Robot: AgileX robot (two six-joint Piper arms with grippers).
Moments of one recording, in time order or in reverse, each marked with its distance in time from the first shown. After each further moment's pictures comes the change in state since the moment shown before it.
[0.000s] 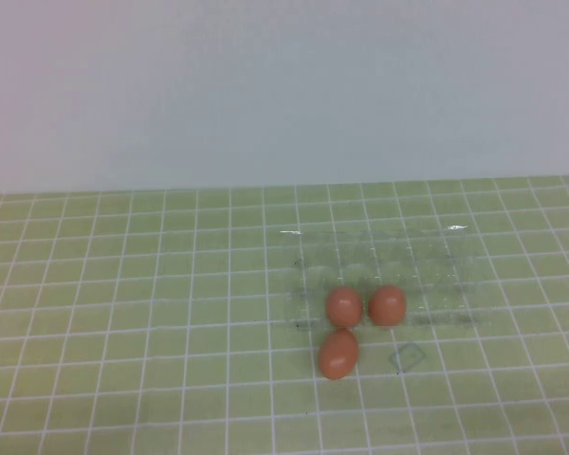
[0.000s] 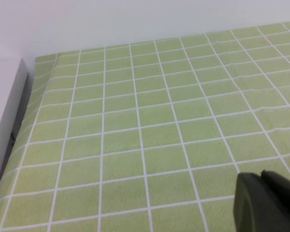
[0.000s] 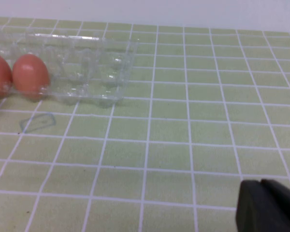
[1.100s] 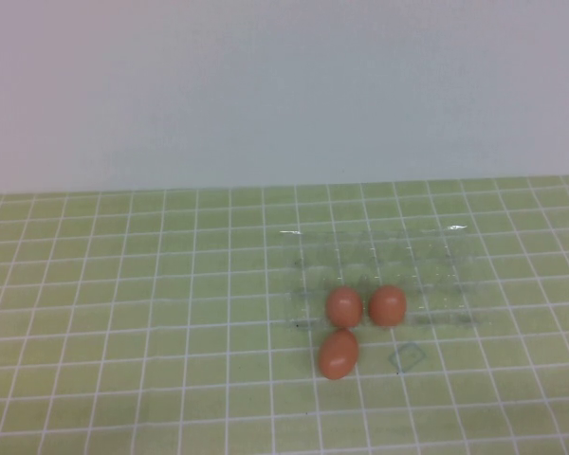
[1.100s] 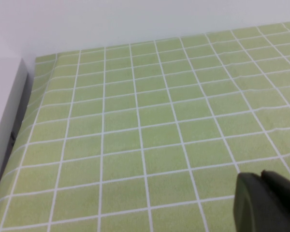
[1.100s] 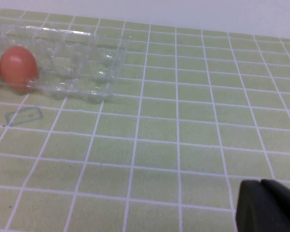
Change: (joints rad) right arm 0.000 0.000 0.000 -0.056 0.000 0.000; left arm 0.000 0.000 0.000 0.000 0.000 0.000
